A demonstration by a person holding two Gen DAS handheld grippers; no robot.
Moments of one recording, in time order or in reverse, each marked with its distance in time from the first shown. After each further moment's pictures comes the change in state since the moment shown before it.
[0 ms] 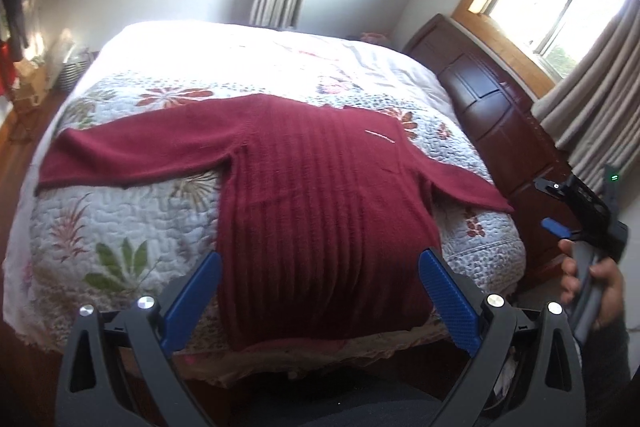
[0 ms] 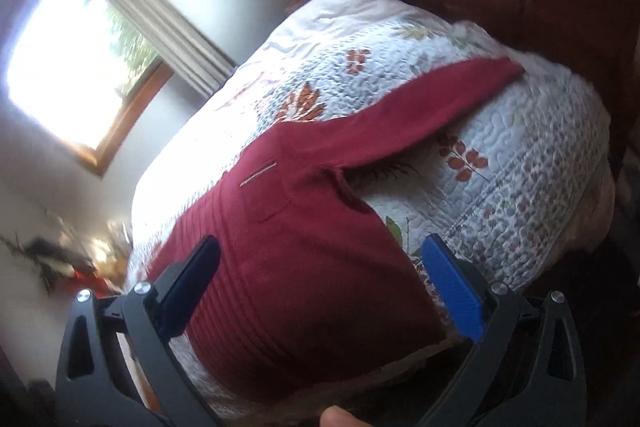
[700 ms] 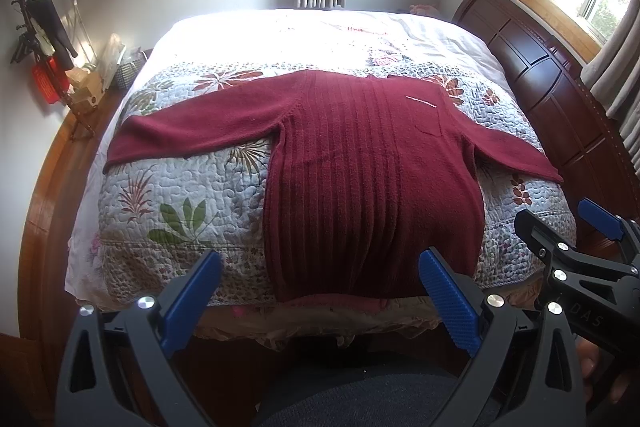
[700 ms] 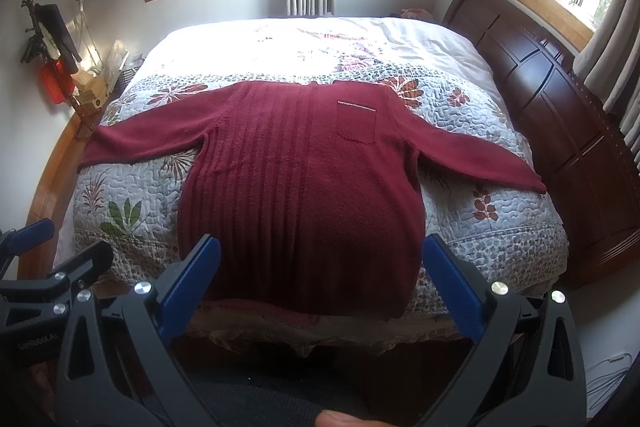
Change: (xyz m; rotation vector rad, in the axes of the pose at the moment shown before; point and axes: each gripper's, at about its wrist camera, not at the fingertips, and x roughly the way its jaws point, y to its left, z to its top) left arm -0.044 -0.065 -0.031 0.009 0.090 0.312; right arm -0.060 0.183 -0.180 -0.792 0.060 -0.161
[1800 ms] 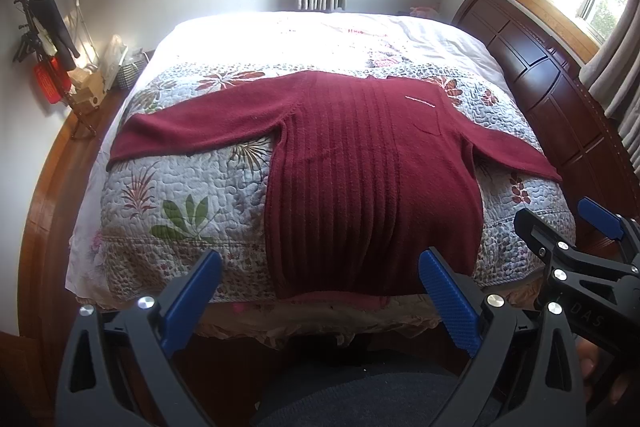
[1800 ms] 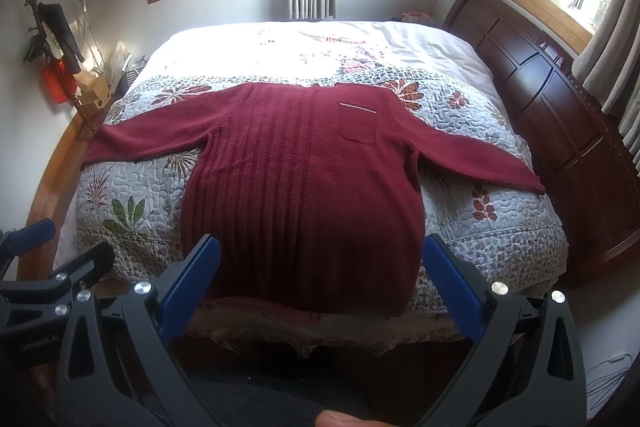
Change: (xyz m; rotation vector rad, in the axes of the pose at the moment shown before) left arm -0.004 0.000 -0.005 0.000 -0.007 -0.001; right arm -0.008 0.001 -0.006 -0.003 -0.010 0.004
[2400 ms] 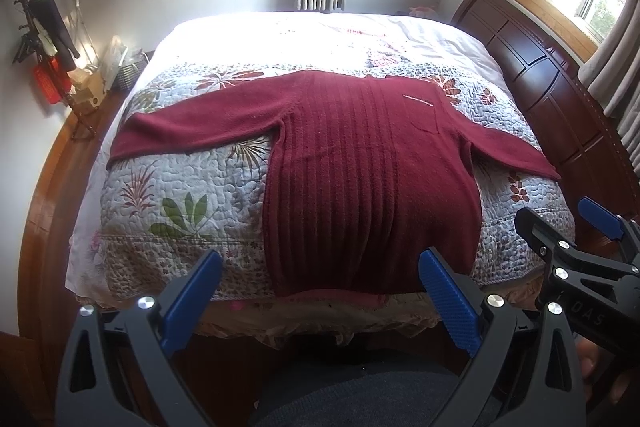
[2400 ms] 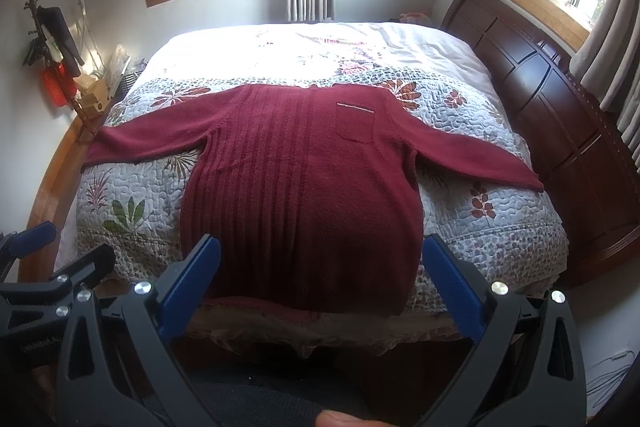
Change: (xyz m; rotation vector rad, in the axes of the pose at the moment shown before) left arm -0.004 -0.001 -0.002 -0.001 0.000 -0.002; right arm -0.003 -0.002 -0.004 0.008 -0.006 -0.001
